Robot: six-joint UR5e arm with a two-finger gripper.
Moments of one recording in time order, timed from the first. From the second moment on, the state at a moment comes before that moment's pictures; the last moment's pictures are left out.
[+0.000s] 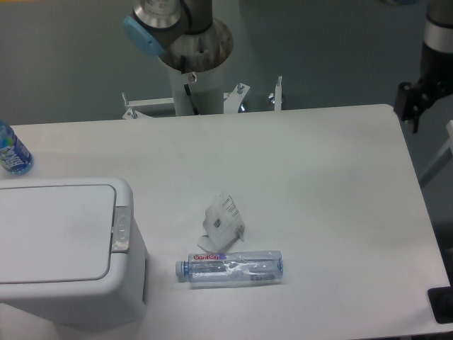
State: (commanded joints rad) arm 2.84 -1.85 -1.28 -1.26 1.59 0.59
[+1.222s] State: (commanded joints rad) arm 2.64 -1.84 -1.27 -1.23 1.51 0.18
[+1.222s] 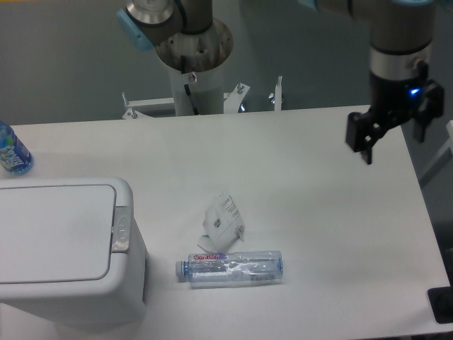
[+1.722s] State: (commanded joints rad) arm 2.50 -1.84 -1.28 -1.23 1.37 0.01
